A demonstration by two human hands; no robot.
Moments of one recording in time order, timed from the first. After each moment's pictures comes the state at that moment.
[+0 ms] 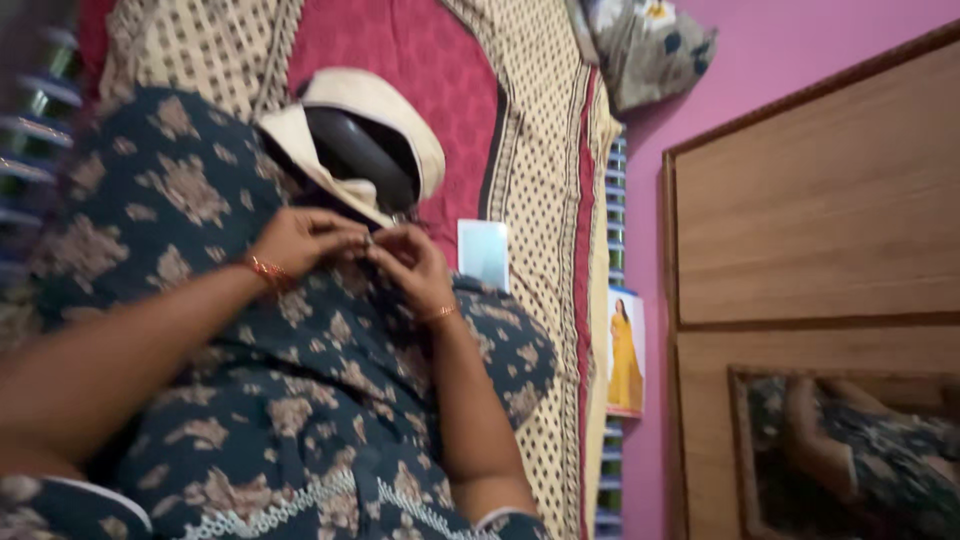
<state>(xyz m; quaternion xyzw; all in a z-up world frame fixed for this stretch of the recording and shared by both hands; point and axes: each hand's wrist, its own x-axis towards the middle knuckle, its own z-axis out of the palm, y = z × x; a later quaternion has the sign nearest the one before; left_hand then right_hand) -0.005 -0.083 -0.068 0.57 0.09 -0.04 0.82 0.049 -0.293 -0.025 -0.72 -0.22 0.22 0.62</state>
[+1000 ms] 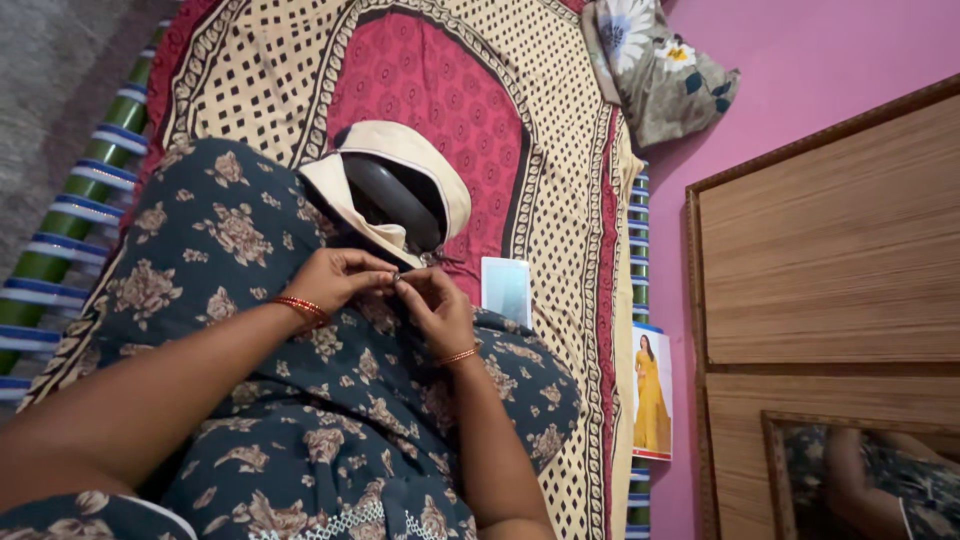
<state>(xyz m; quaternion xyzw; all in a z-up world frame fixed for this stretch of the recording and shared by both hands) 0.001 -0.079 -0.073 0.53 0.06 -0.05 0.84 0.035 -0.281 -0.007 -0.78 -0.15 0.19 0.58</state>
